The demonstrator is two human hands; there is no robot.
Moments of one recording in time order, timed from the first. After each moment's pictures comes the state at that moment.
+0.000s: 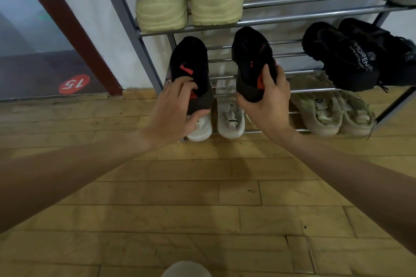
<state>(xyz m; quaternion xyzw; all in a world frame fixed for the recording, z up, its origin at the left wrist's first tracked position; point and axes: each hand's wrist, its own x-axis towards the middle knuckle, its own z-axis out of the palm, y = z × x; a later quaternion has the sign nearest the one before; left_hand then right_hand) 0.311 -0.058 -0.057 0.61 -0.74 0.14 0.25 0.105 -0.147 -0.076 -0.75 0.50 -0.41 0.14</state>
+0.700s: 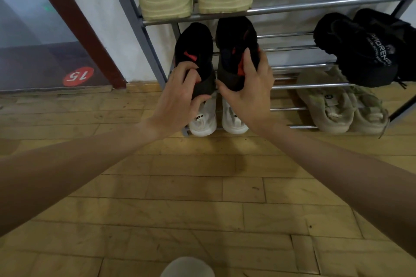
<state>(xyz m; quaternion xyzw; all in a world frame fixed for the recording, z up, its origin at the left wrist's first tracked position) 0.313 -0.074 -0.057 0.60 -0.73 0.15 0.30 0.152 -0.145 -0.071 -0.76 0.47 -0.42 0.14</state>
